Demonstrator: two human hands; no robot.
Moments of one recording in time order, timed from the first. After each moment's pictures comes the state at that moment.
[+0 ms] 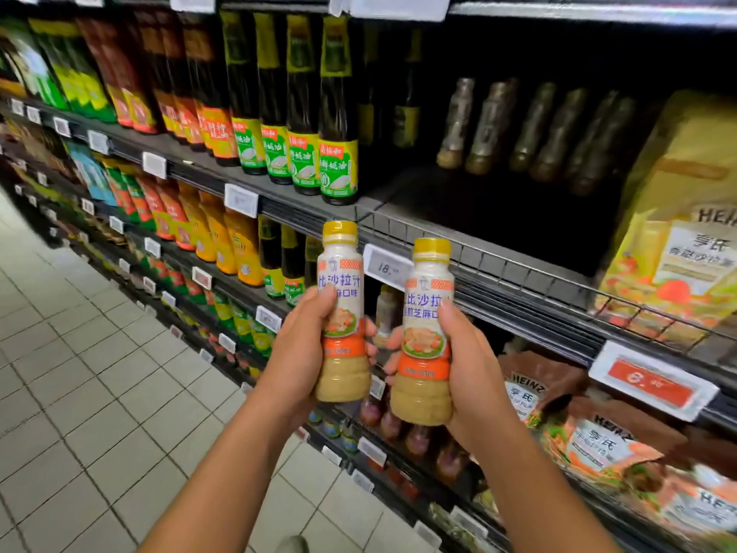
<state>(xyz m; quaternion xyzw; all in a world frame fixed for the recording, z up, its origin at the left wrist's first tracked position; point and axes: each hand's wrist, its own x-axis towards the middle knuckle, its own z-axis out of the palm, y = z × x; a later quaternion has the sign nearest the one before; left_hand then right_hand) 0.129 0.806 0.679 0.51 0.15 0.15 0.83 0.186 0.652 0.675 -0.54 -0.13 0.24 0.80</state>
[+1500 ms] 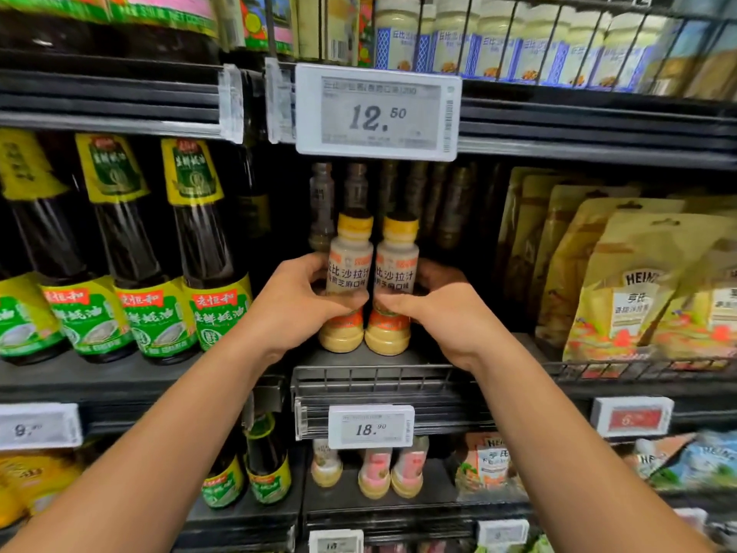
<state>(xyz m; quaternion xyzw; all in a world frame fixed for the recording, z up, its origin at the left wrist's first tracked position) 0.390 0.903 0.752 0.75 -0.21 0.01 0.62 0.350 0.708 0.755 -0.74 -0.08 -0.08 0.66</state>
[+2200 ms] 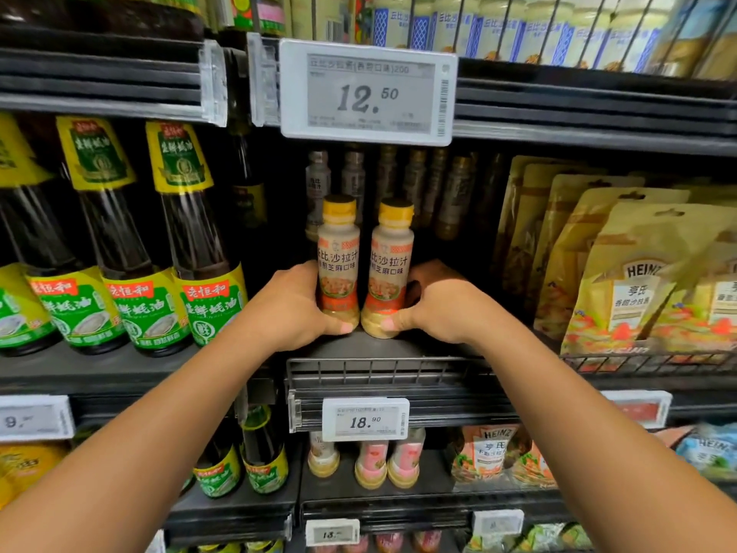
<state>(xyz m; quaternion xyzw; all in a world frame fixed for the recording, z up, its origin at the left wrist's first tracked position) 0.391 0.901 0.755 0.93 -0.15 0.00 0.33 0.360 0.696 0.773 -0.96 0.01 0.02 0.28</state>
